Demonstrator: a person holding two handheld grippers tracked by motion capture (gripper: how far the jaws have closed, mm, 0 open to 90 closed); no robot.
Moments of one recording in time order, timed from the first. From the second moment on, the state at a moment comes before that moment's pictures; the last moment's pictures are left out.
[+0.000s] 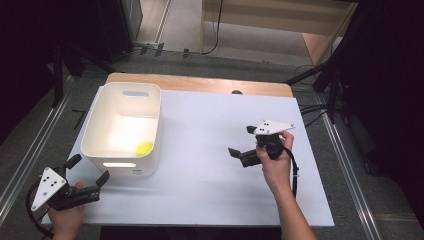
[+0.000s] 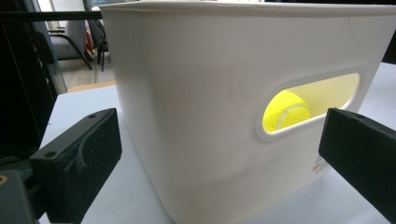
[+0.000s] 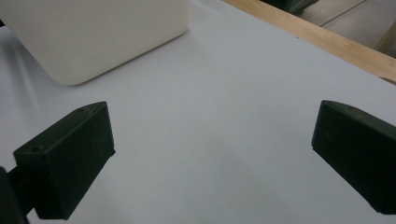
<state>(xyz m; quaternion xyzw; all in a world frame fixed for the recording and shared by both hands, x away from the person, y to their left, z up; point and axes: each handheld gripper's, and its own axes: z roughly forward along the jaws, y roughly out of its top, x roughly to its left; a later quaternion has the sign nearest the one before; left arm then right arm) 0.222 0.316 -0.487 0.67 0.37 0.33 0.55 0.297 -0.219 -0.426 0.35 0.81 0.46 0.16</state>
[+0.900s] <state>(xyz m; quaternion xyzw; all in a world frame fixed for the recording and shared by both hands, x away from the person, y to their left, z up) 0.221 0.315 -0.487 0.67 0.37 0.33 0.55 0.246 -0.295 -0.470 0.40 0.75 0.49 0.20</state>
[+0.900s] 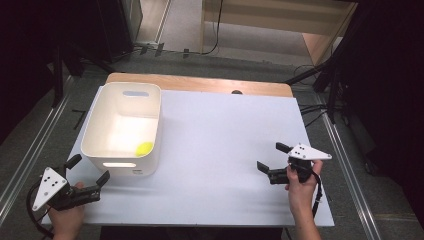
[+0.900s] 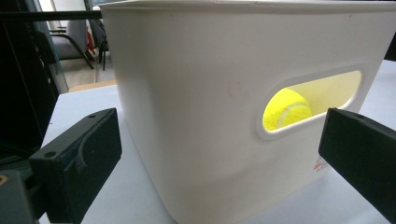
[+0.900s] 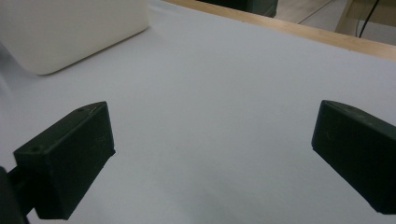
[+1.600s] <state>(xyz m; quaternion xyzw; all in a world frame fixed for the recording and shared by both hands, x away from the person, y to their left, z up) 0.221 0.314 -0.487 0.68 0.37 0.33 0.54 0.213 -0.337 -0.495 0.44 0.71 0.51 0.22</state>
